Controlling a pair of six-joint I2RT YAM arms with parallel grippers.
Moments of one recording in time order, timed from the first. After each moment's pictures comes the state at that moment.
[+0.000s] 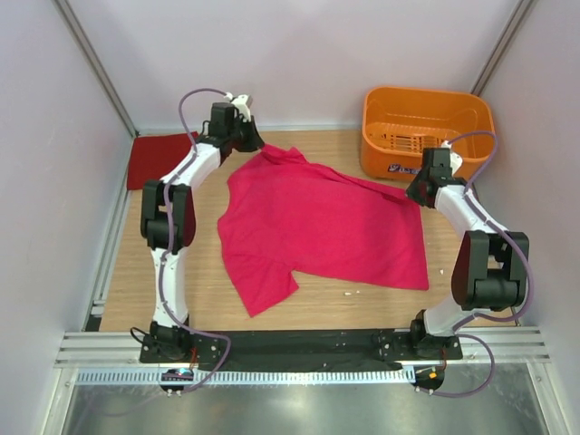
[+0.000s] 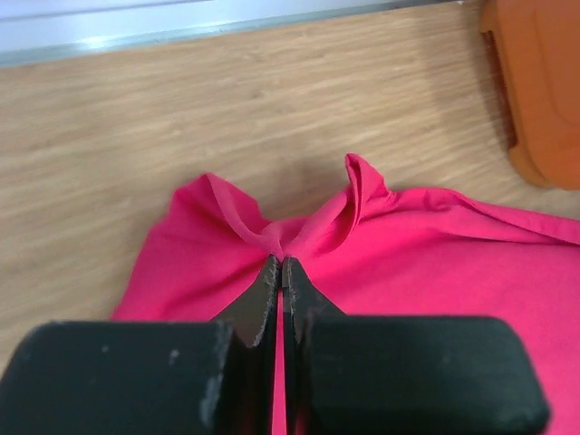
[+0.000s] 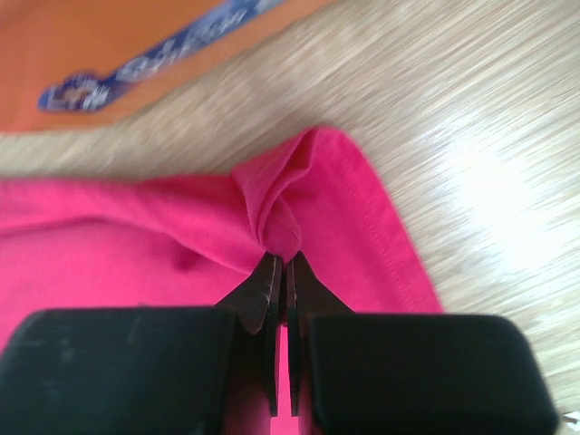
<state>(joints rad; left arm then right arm) -0.23 2.24 1.89 -0.17 0.34 -0.23 -0.04 1.57 1.08 -0.37 0.17 0.54</state>
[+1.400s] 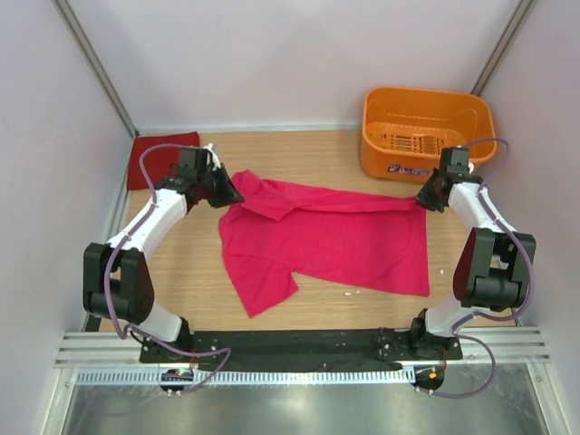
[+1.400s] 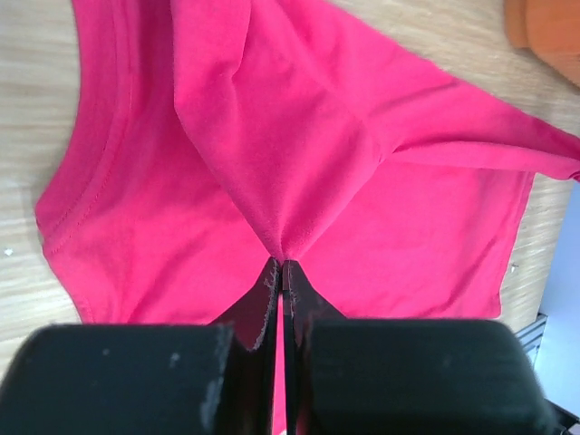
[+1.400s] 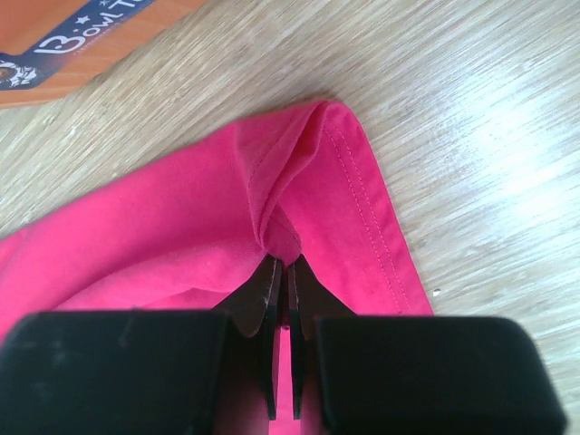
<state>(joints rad) -0.20 1.53 1.17 -0.44 0.32 -0.54 -0.17 1.58 1.13 -0.50 0.03 0.48</state>
